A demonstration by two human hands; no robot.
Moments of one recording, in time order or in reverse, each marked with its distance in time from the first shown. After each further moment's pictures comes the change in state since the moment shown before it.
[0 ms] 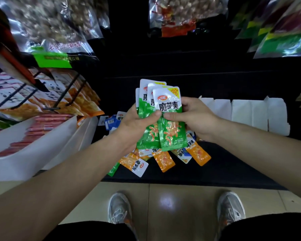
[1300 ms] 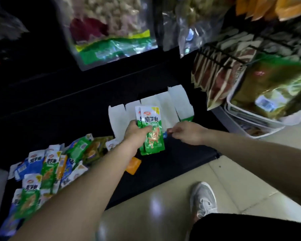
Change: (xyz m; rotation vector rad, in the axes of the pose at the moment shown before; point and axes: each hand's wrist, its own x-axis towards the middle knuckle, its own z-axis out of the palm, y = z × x) left_hand 0.086 -0.094 0.286 0.437 -0.153 -0.091; right_hand -0.118 0.117 -0.258 -0.663 0.169 0.475
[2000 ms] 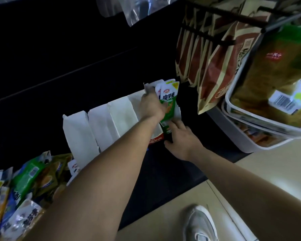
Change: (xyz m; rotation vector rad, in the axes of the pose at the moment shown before) left_hand 0.185 0.027 0.173 0.518 0.170 0.419; right_hand 0.115 0.116 0.027 -0.169 0.269 -0.026
